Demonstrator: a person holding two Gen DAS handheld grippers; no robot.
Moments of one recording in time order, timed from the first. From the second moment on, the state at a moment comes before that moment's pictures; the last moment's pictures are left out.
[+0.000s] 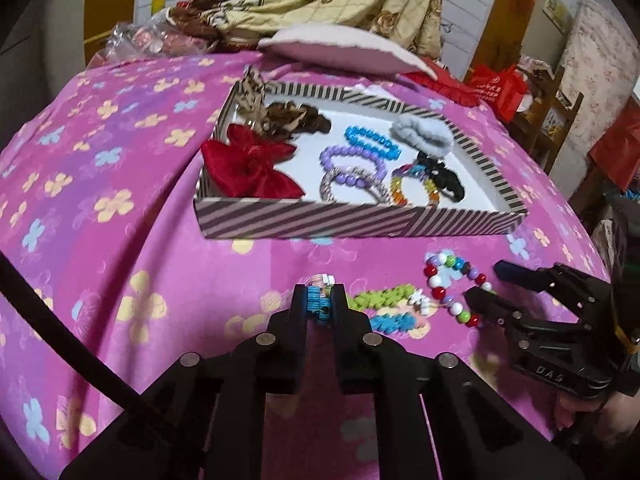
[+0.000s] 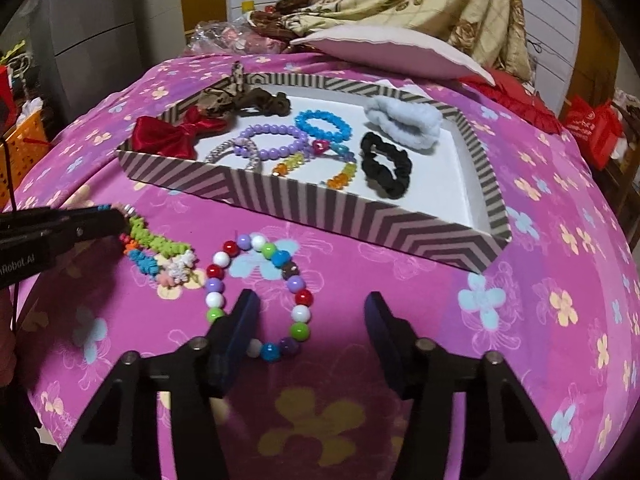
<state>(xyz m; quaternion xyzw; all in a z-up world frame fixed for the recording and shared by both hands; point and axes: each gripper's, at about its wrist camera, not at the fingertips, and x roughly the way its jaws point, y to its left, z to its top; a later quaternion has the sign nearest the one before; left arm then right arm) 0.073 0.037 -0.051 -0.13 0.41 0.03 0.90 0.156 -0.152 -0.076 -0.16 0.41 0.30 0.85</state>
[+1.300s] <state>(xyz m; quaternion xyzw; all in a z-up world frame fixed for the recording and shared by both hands) 0.082 0.013 -0.045 -0.13 0.40 0.02 0.91 0.149 -0.163 -0.070 -0.14 0.42 0.30 0.85</state>
